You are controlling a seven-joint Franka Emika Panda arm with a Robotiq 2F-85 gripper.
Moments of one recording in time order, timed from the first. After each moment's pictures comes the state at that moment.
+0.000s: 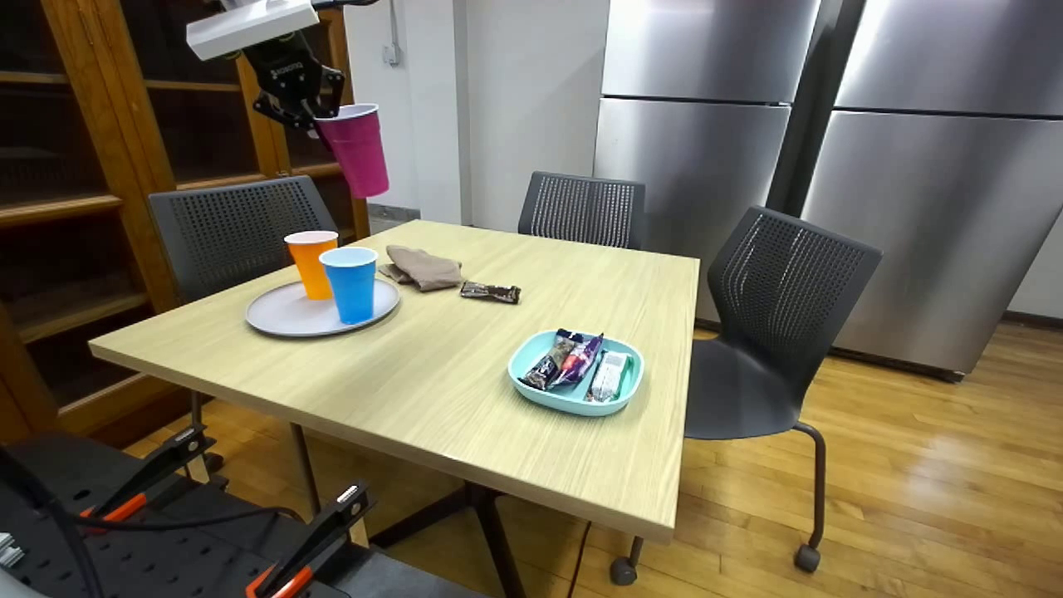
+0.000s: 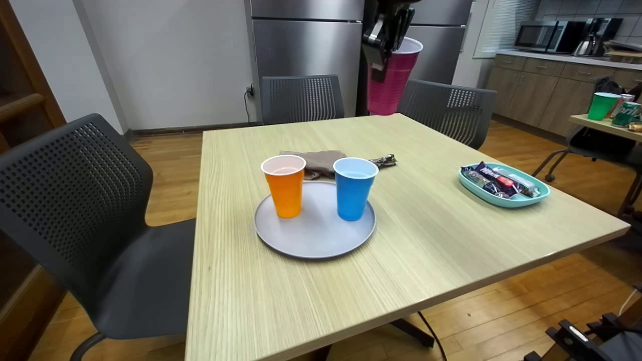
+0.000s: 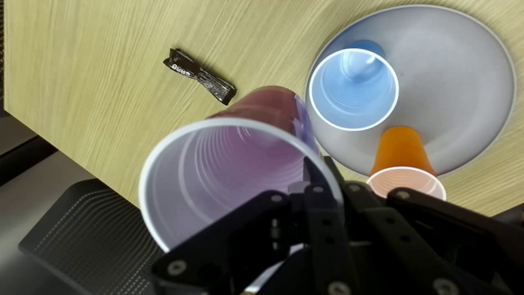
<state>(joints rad) 0.23 -0.04 0.14 -2.30 -0.51 2.53 0.04</state>
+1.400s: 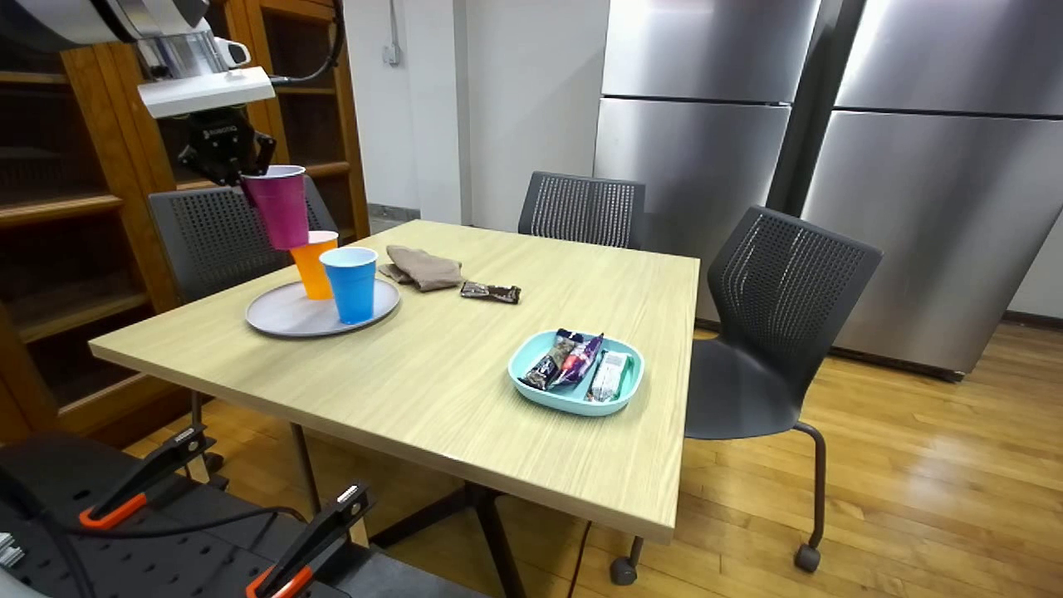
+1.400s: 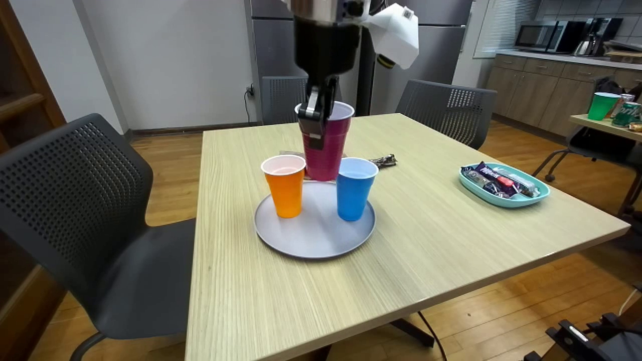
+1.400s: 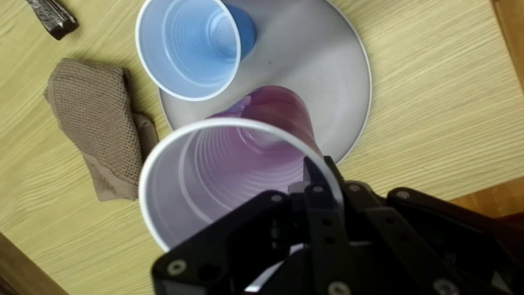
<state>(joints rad) 0.30 0.18 0.26 -2.23 -0.37 2.58 -0.21</state>
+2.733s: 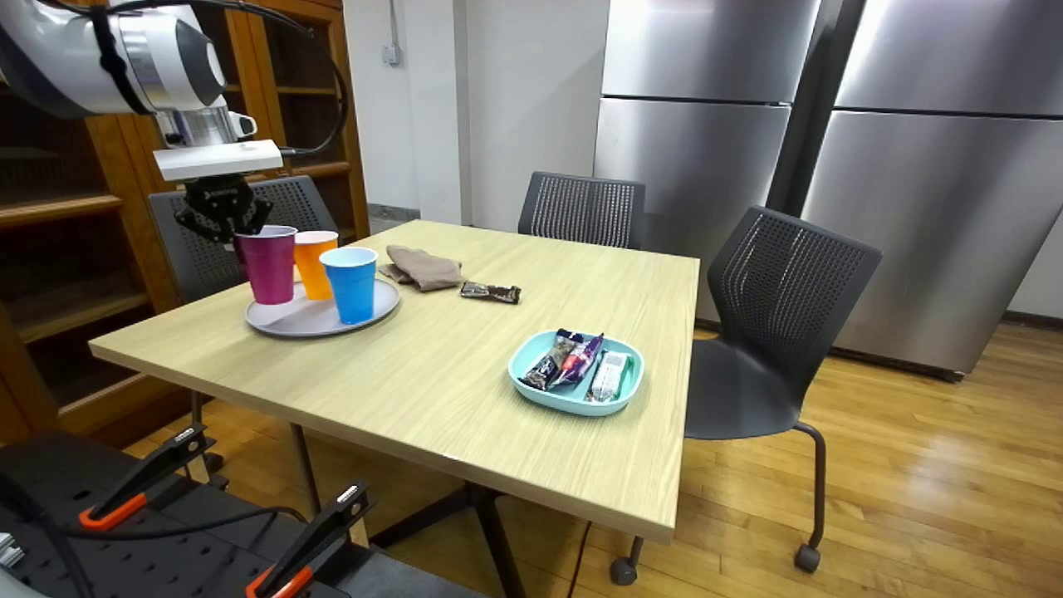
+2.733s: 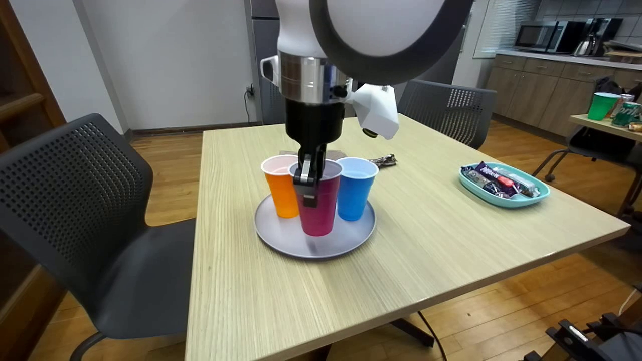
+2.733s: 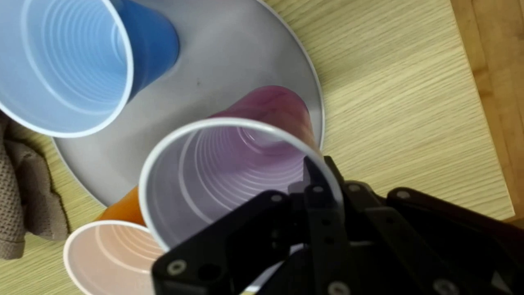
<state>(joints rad) 0.30 0.37 0.28 -2.19 -0.31 2.62 -0.30</state>
